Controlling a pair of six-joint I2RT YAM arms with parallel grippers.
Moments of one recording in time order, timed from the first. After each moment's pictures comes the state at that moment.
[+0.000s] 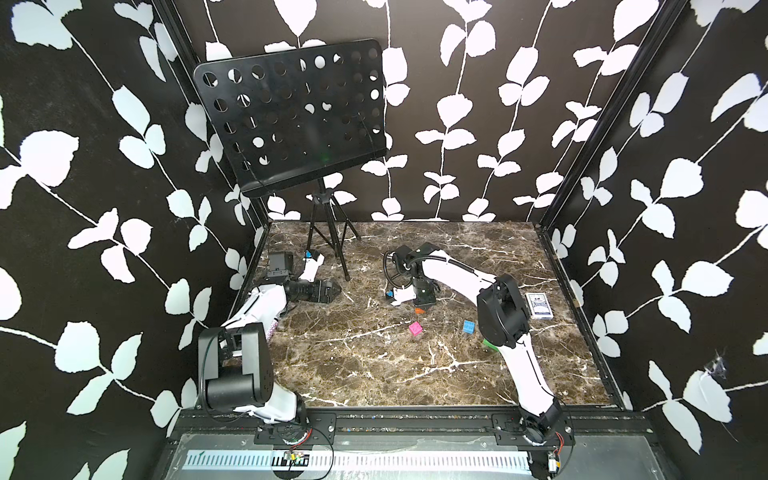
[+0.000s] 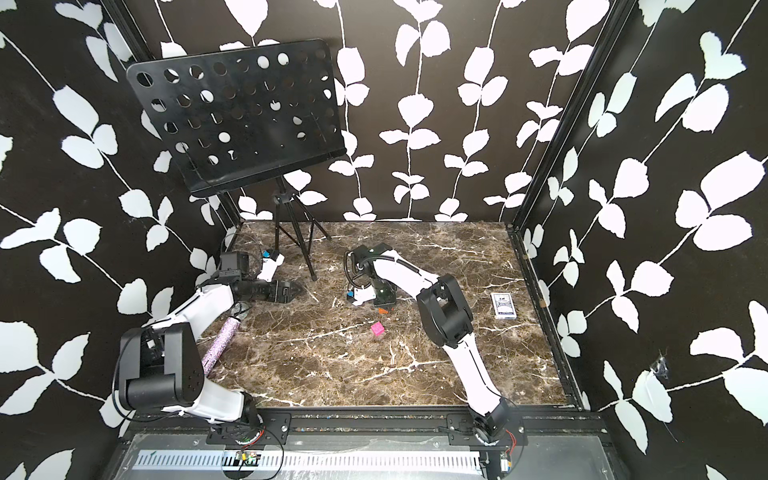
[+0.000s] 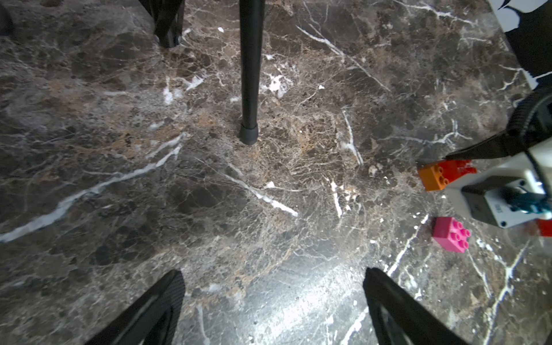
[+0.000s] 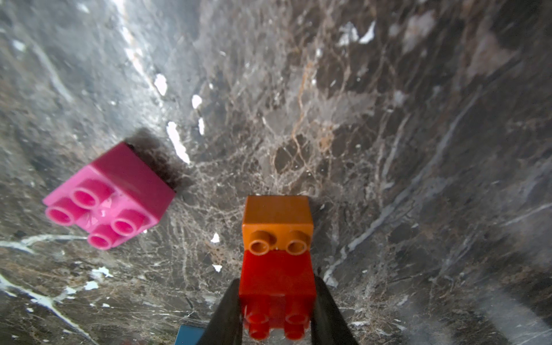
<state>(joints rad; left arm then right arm) 0.08 1.50 0.93 -0.43 0.58 0.21 0.70 2.30 1.97 -1.30 0.11 -0.96</state>
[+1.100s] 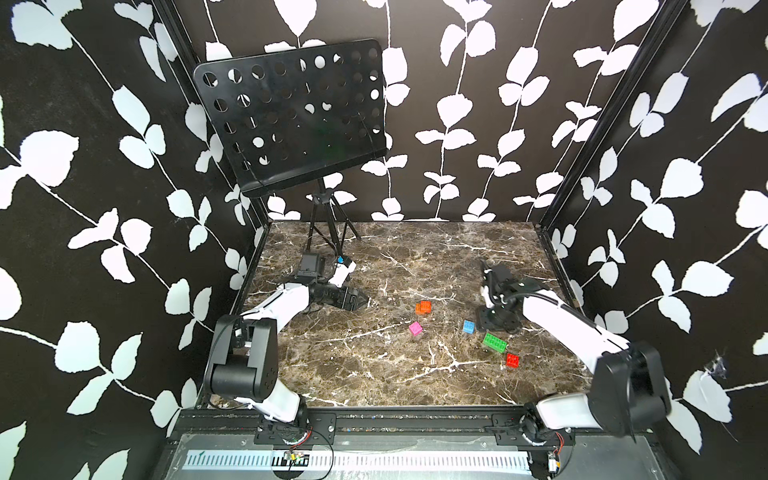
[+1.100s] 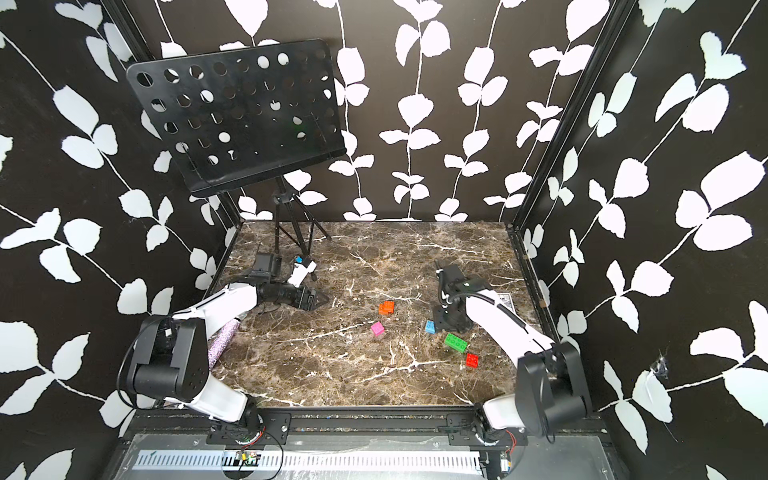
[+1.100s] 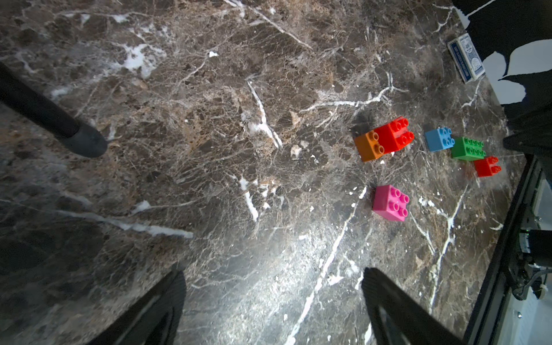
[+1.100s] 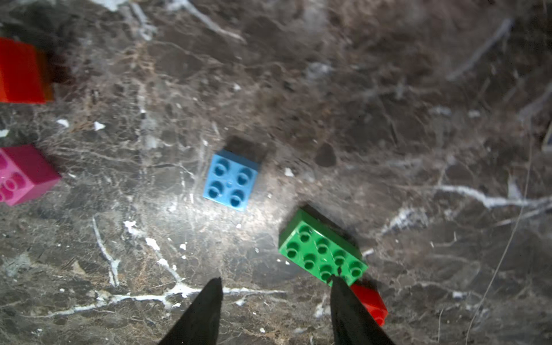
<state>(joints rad) -0.15 1.55 0.93 -0.41 0.62 0.18 0.32 1.36 0.94 -0.95 -0.02 0.31</state>
